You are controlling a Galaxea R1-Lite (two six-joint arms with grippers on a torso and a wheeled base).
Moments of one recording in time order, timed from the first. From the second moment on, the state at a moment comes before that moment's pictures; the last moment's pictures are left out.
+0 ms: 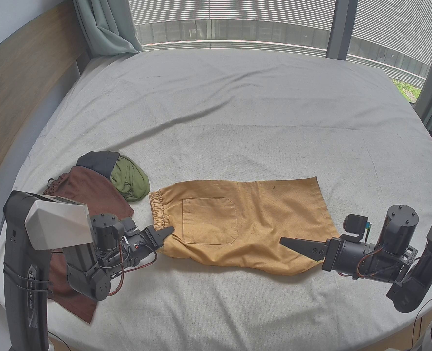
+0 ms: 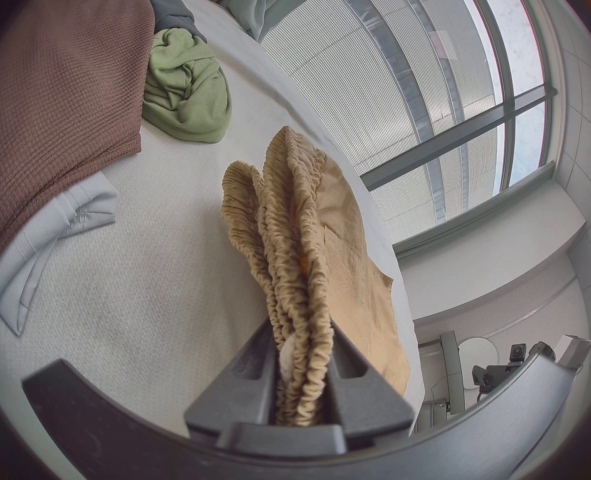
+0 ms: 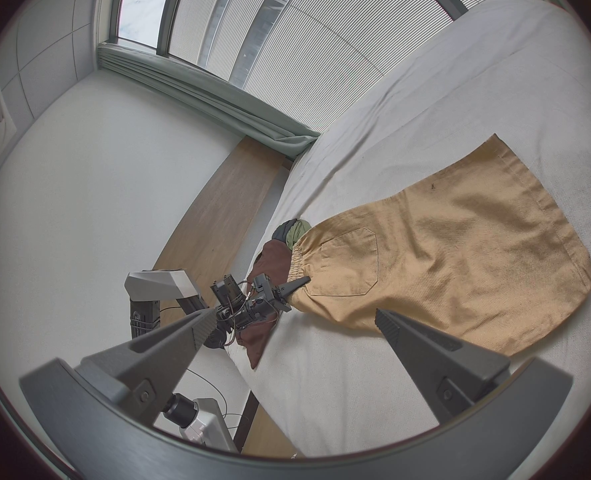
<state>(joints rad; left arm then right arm) -0.27 2.46 -0.64 -1.55 -0.36 -0.78 0.45 1.94 -0.22 -1.54 0.47 0.66</state>
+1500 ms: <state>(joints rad) -0.11 2.17 -0.42 -1.55 -0.49 -0.55 0.46 1.96 -0.21 -1.54 0.47 0.66</state>
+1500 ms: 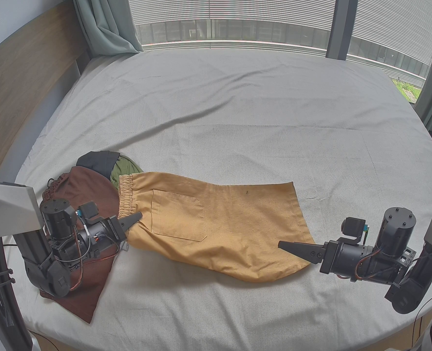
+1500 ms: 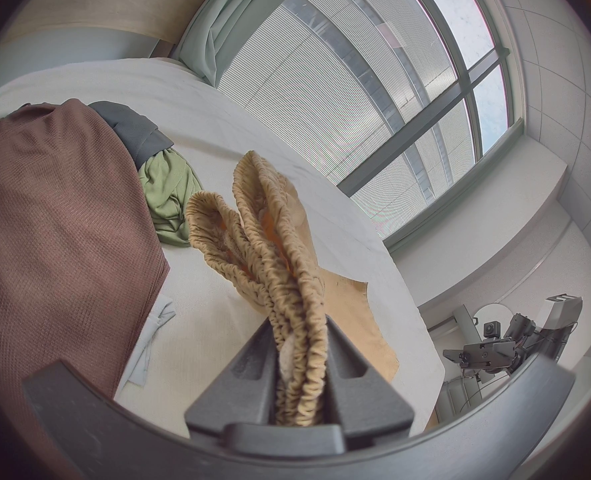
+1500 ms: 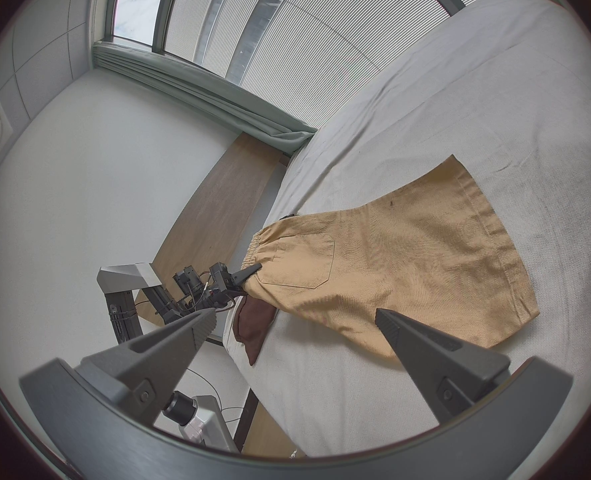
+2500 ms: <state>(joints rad) 0.03 2.10 -0.34 -1.55 -0.61 -0.49 0.46 1.96 -0.21 -1.54 0.47 0.66</state>
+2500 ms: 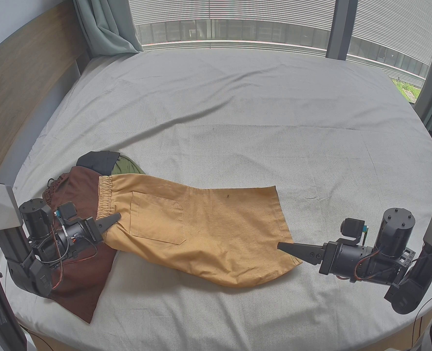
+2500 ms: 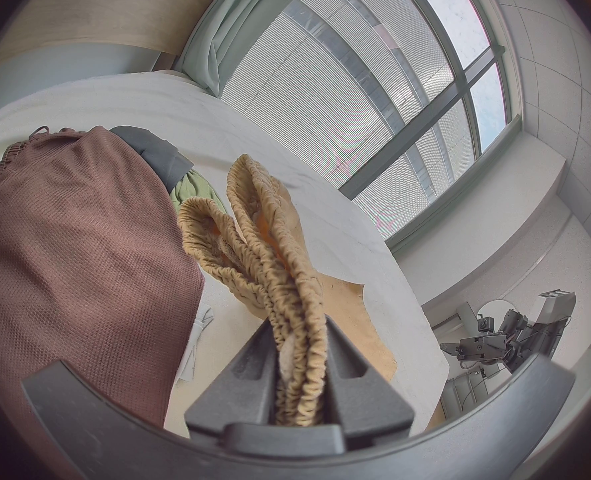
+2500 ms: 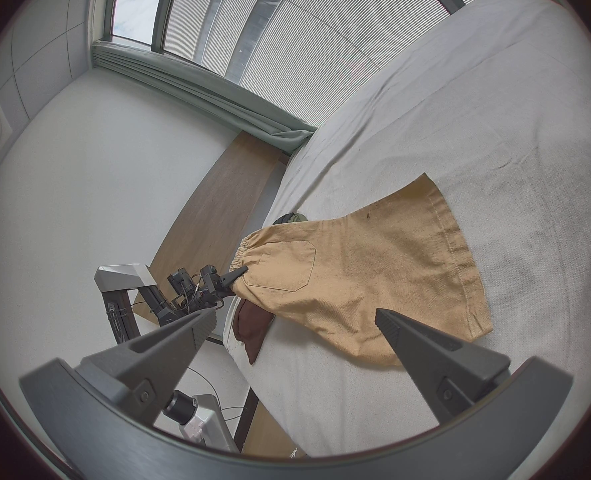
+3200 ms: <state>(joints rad) -0.17 2.08 -0.40 -1.55 -0.53 -0.50 0.45 1.96 -0.21 -1.54 0.47 0.66</state>
